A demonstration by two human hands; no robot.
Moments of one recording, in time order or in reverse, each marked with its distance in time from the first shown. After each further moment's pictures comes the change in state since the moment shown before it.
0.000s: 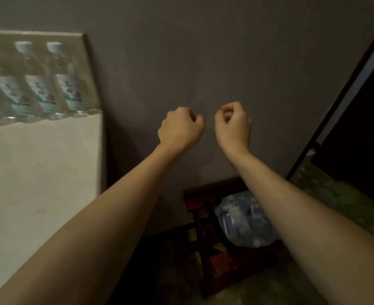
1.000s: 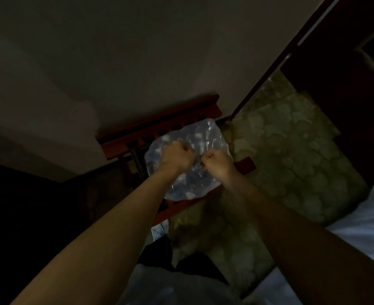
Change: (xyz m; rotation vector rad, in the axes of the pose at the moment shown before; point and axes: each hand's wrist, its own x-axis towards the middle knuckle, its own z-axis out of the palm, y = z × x) left_hand -0.008 -0.016 0.453 -0.133 -0.789 -0.428; right_hand 0.015 0.447 -0.045 -0.302 -0.819 0.874
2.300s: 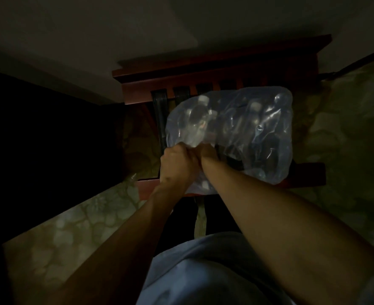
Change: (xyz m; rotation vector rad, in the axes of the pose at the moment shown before) left_hand 0.076 -0.072 0.082 0.116 0.300 -0.509; right_hand 0.153 0.048 0.128 -0.222 -0.575 0.194
